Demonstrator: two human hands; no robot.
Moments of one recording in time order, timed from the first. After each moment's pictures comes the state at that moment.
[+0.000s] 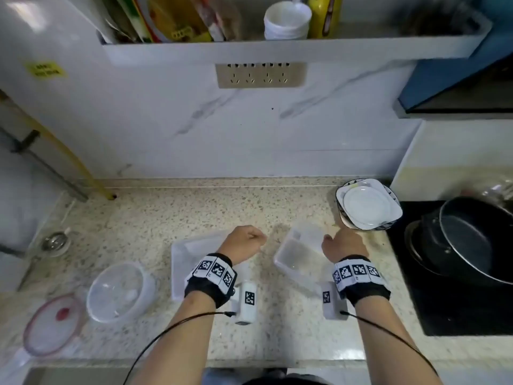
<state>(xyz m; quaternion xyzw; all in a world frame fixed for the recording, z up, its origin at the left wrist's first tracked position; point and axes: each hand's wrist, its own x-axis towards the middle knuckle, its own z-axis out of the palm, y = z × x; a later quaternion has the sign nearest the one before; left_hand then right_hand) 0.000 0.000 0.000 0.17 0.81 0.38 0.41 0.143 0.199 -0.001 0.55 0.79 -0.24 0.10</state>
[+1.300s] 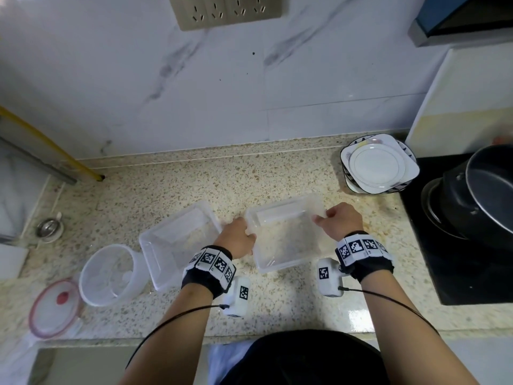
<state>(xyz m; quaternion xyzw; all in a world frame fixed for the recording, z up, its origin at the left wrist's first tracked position) 0.021 0.008 -0.056 0.17 0.89 0.17 0.38 0.151 0.224 -0.072 0.53 0.75 -0.38 0.05</state>
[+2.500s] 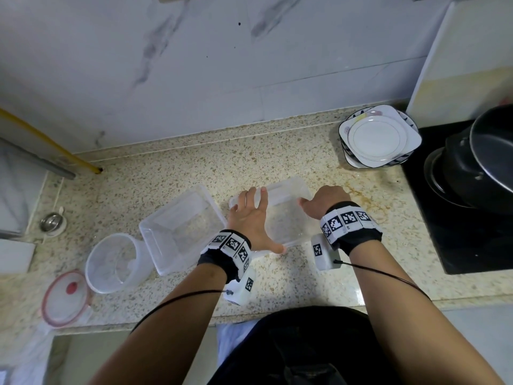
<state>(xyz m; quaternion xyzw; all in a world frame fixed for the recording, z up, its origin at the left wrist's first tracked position) 0.048 0.022 -0.077 0.40 0.88 -0.08 0.25 0.138 0.199 -0.075 0.47 0.83 -0.23 0.18</state>
